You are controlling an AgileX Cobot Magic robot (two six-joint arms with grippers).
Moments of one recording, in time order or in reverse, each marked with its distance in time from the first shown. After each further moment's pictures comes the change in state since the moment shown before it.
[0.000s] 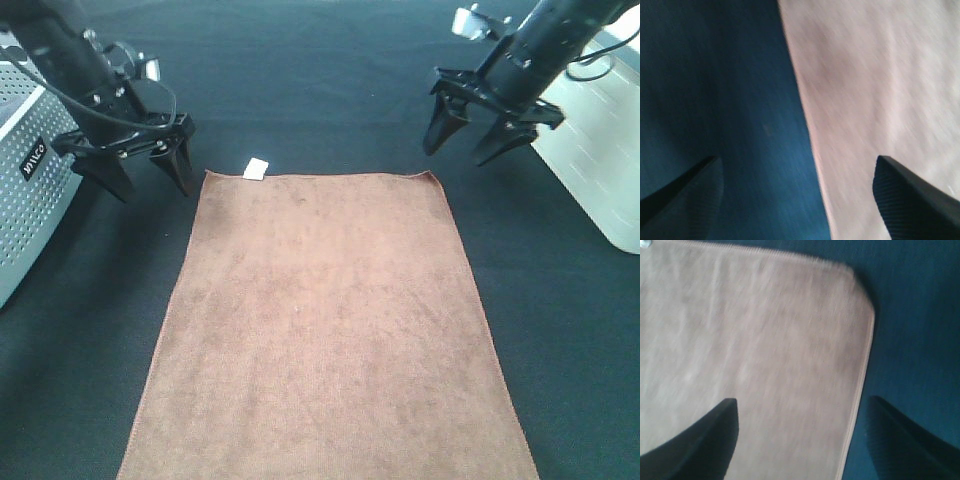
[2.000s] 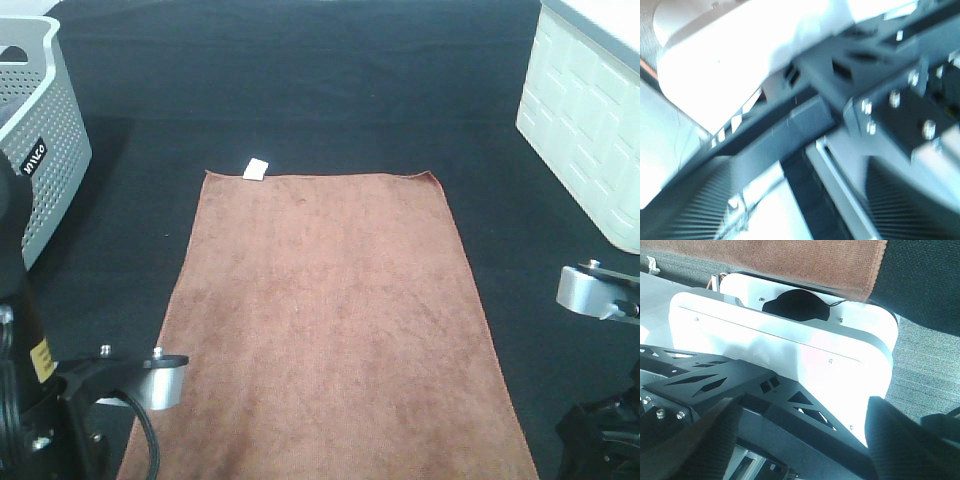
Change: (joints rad) left arm -0.624 -0.787 1.167 -0.262 0.050 -0.185; right arm 0.206 -1.032 1.344 0.046 -0.006 0.125
